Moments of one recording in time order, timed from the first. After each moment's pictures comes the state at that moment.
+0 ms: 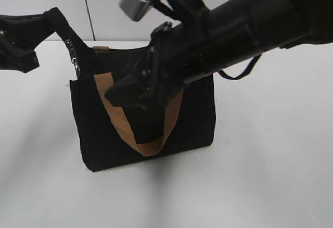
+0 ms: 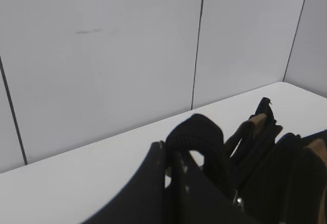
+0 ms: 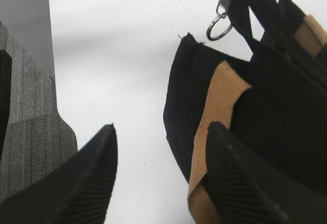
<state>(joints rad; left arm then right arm) -0.22 1.25 -0.47 0.60 -0.70 -0.35 0.61 1.59 -1.06 1.13 0.58 -1.38</state>
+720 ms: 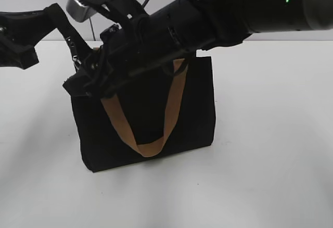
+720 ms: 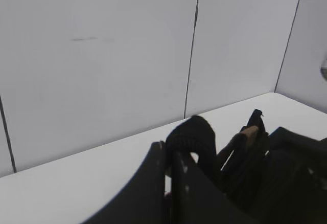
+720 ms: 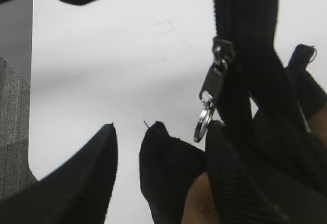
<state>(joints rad) -0.22 1.25 -0.47 0.60 -0.74 -0.38 0.67 1.88 -1.31 1.22 0.54 -1.43</state>
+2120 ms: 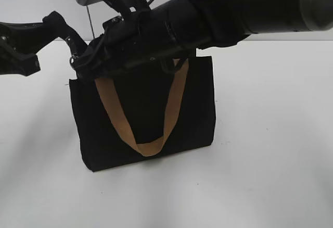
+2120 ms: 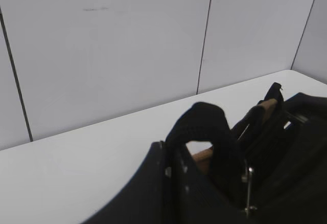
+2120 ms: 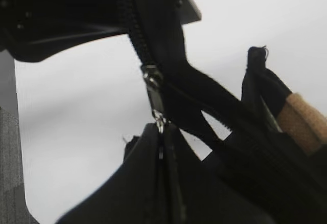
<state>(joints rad) -0.22 1.25 -0.47 0.60 -0.64 -0.38 0.67 1.89 -1.31 1.31 0.45 -1.35</state>
